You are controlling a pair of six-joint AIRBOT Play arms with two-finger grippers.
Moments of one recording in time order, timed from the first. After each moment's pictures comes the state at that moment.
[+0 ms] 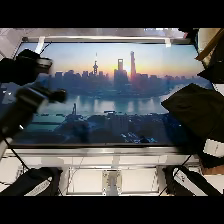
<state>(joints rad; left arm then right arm) -0.34 -0.98 1.05 2.12 -1.09 -2.07 -0.31 -1.06 1.78 -1.02 1.72 1.37</state>
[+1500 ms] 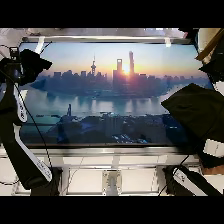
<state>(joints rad) 0.32 -2.17 2.14 1.95 -0.78 -1.63 -0.31 -1.06 1.78 -1.03 1.65 1.49</state>
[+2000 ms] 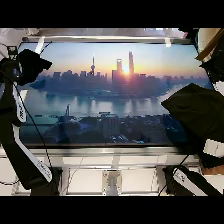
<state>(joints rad) 0.29 -2.12 2.14 1.96 -0.78 -1.64 -0.31 -1.06 1.78 -1.03 1.61 1.50</state>
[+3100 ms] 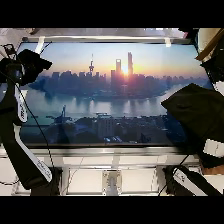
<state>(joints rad) 0.30 -2.16 2.11 1.94 -0.62 -1.85 -0.31 -1.06 1.78 -1.03 1.60 1.50</state>
